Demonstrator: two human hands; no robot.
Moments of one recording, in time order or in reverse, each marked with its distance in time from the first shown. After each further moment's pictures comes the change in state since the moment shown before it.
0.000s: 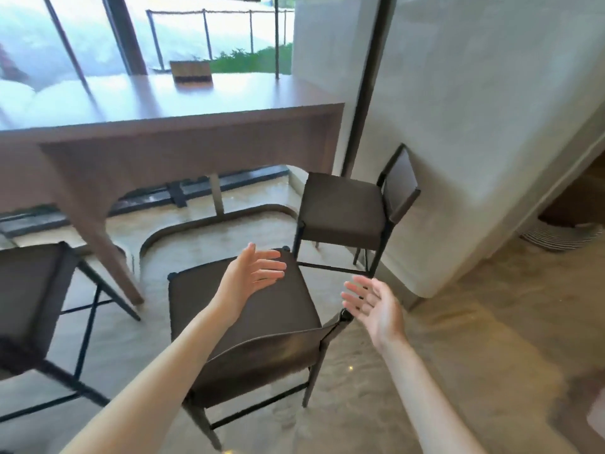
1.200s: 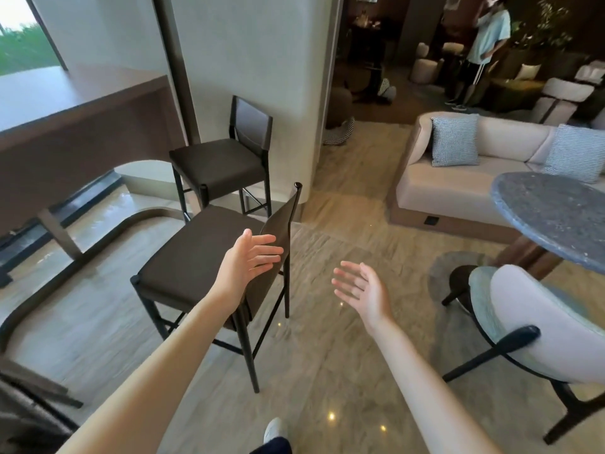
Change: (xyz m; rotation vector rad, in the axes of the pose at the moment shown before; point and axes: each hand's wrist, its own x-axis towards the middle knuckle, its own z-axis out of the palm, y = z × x) left_hand -0.203 0.009 -0.206 0.126 -0.754 -0.134; right_hand -0.372 0.234 0.163 0.279 0.619 -0.237
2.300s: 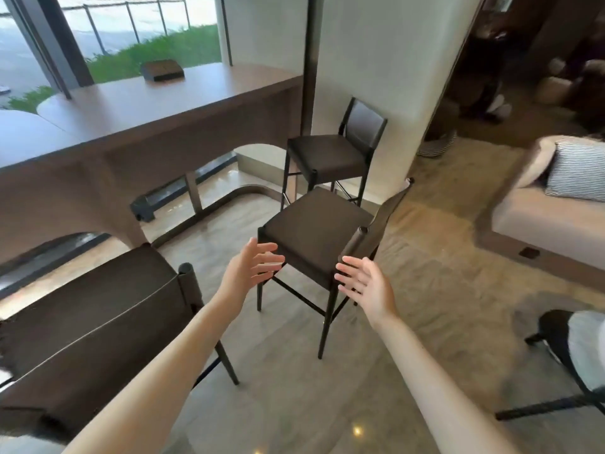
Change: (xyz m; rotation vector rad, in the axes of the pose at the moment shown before) left_hand -0.236 0.014 -0.183 0.012 0.352 0.005; right_hand -0.165 0.092 0.156 -0.145 -0.357 0.078
